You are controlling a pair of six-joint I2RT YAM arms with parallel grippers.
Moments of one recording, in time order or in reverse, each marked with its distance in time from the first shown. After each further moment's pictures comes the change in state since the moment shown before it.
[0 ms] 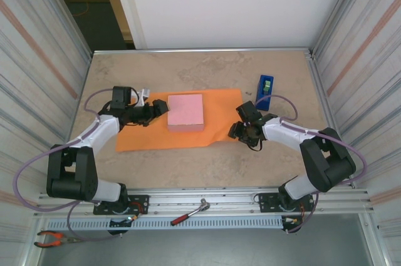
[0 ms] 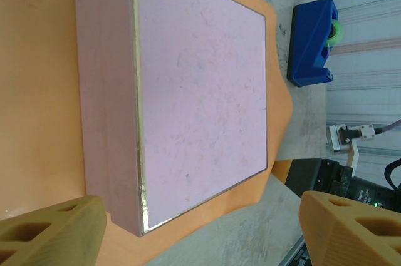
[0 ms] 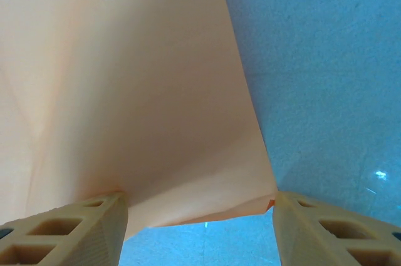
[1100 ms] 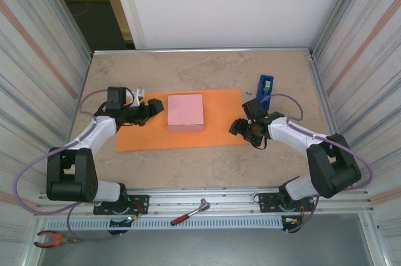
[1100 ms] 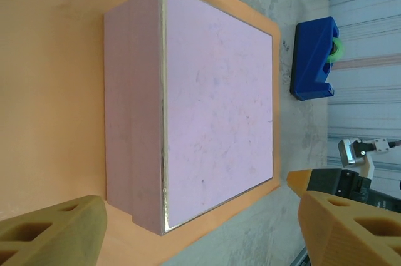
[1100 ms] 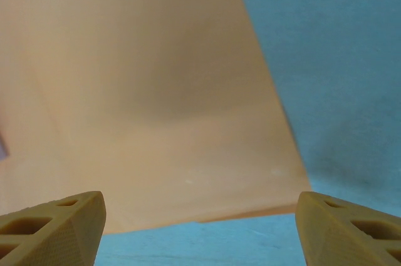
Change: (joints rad) left arm 0.049 -0.019 -0.014 0.002 0.001 0.008; right arm -0.050 -0.062 0.013 -0.079 -0.039 -0.008
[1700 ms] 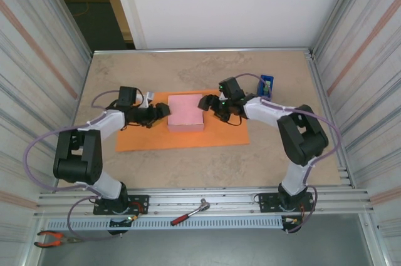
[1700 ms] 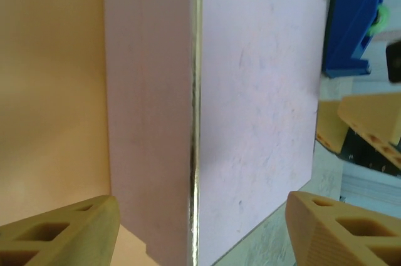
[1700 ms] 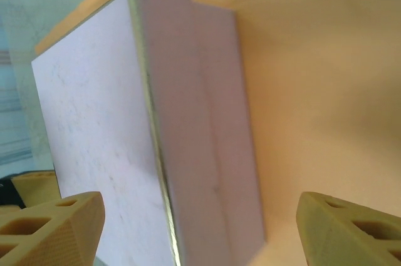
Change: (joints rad) left arm -0.043 0.165 0.039 0.019 -0.001 0.026; right arm 0.069 0.343 0.340 0.330 -0.258 0.053
